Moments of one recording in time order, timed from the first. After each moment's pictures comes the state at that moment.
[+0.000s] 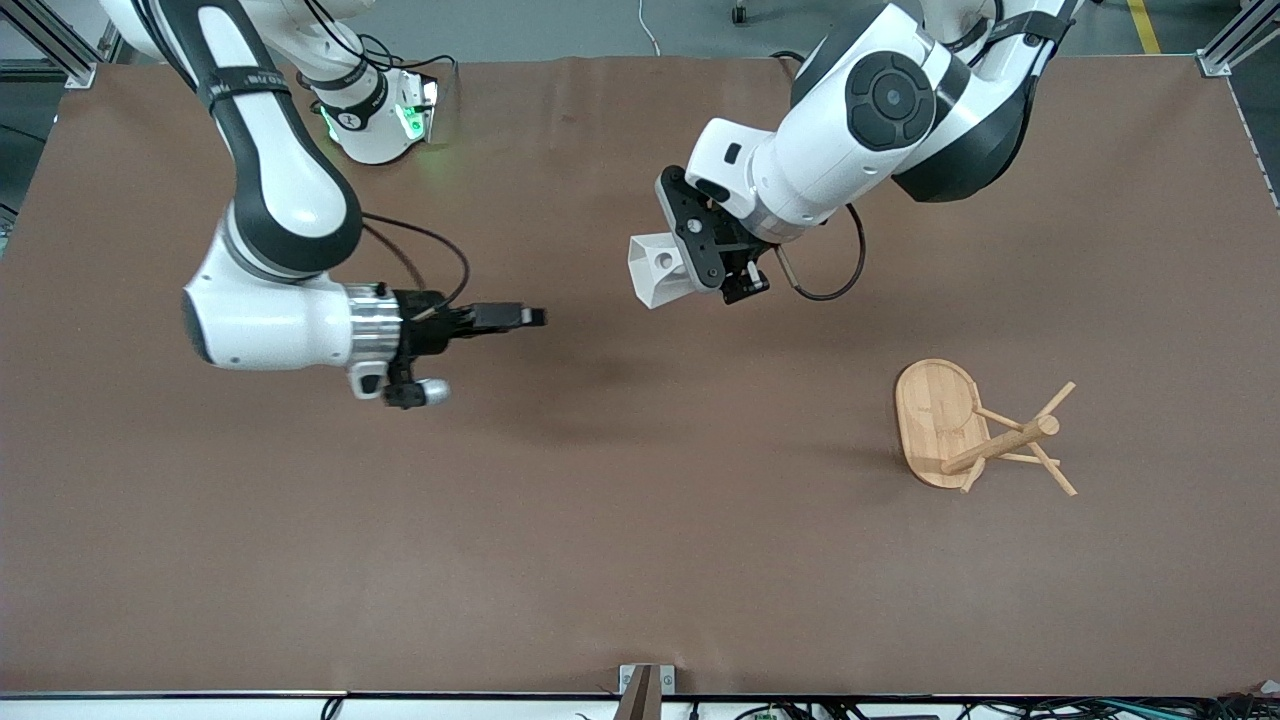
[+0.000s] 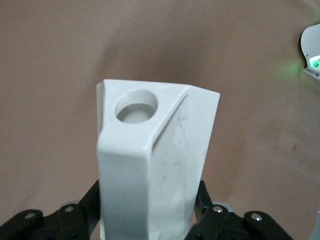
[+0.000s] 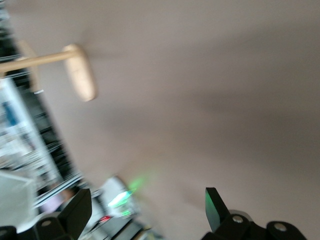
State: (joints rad) left arm -0.43 0.26 -0.23 -1.56 -0.31 1.86 0.54; right arm 0.16 0.29 0.12 -1.76 0.72 1.88 0.08
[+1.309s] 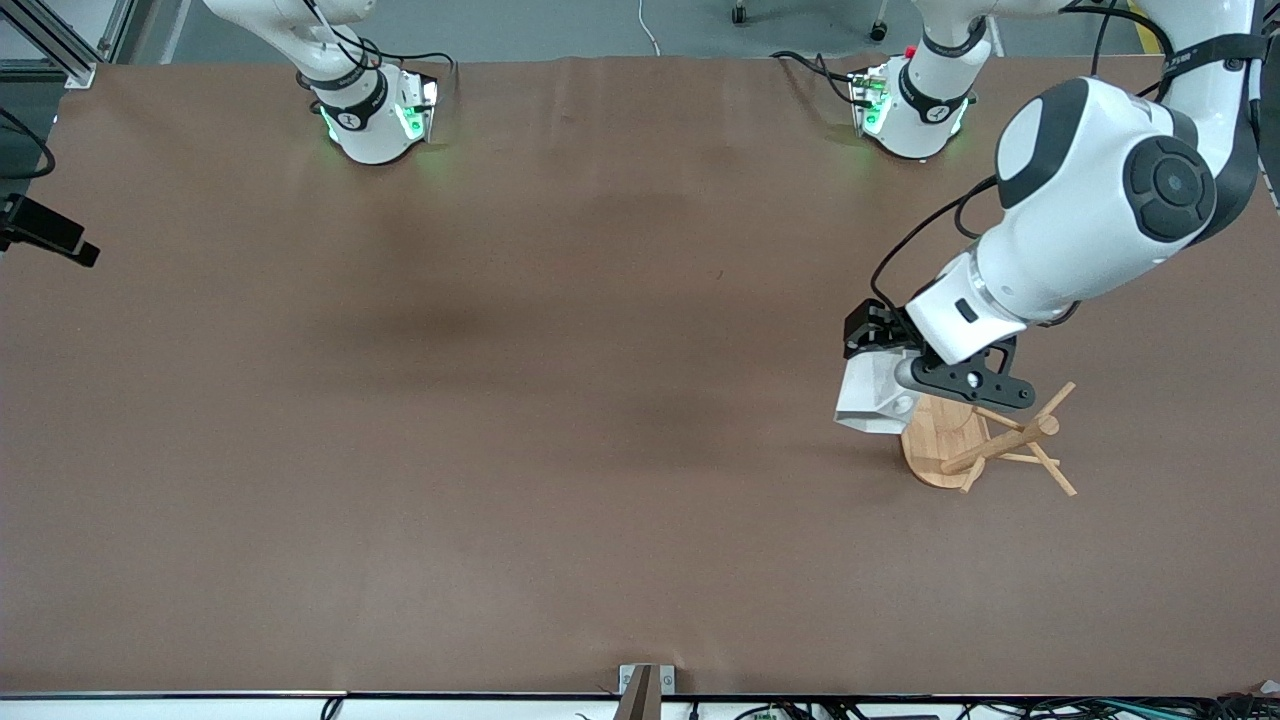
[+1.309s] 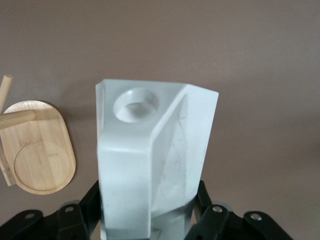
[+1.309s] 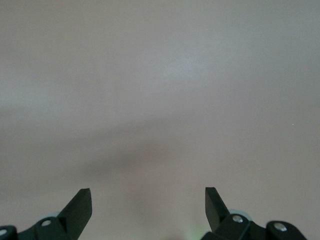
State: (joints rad) left arm -0.11 0.25 -0.22 -1.59 -0.18 1.88 -0.11; right arm -0.03 -0.04 -0.10 -1.56 0.00 1.51 0.09
